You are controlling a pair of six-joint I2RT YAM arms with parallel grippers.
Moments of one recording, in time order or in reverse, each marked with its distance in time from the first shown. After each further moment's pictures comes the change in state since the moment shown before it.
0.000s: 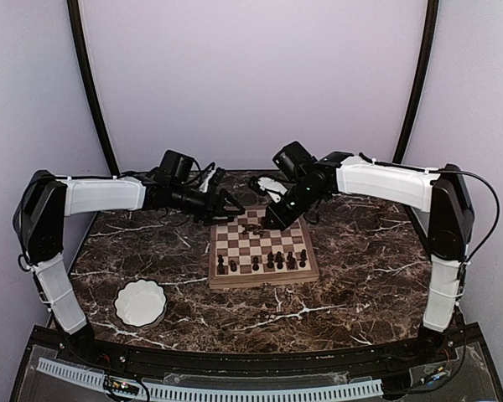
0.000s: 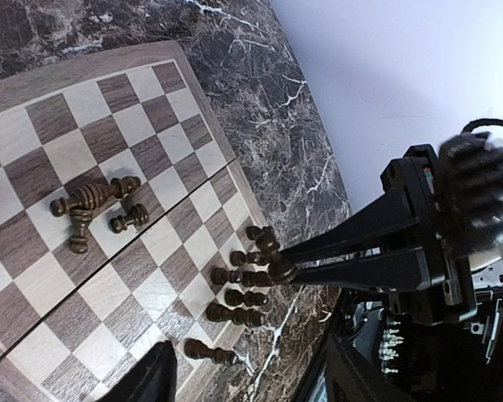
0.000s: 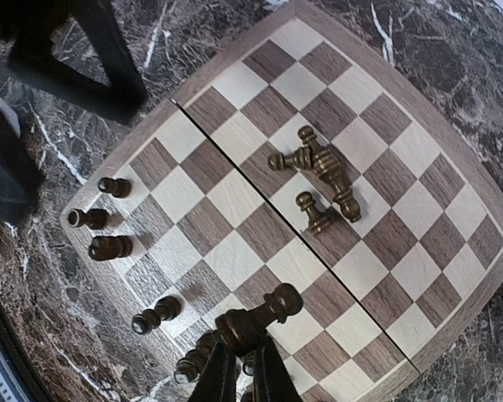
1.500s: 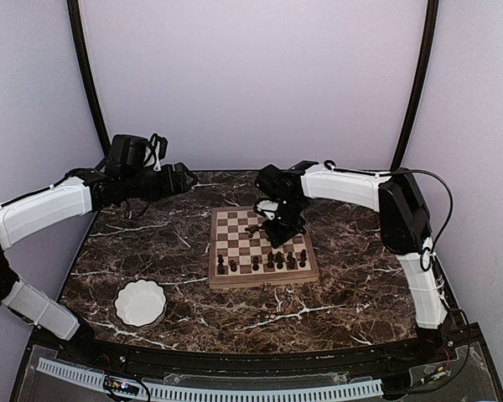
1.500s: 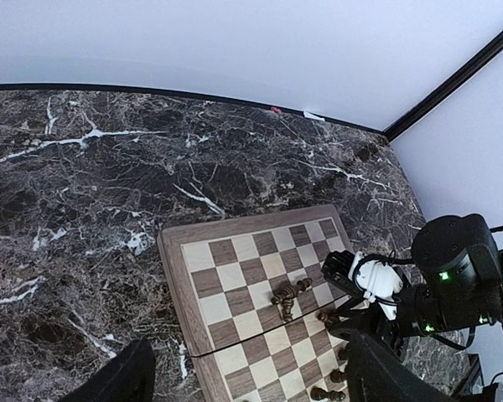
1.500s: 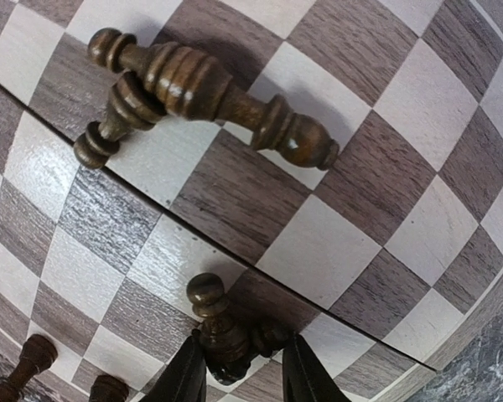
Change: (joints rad) left arm 0.066 -0.394 -0.140 -0.086 -0.602 0.051; right arm -0.003 0.328 0.287 -0.309 0.205 0.137
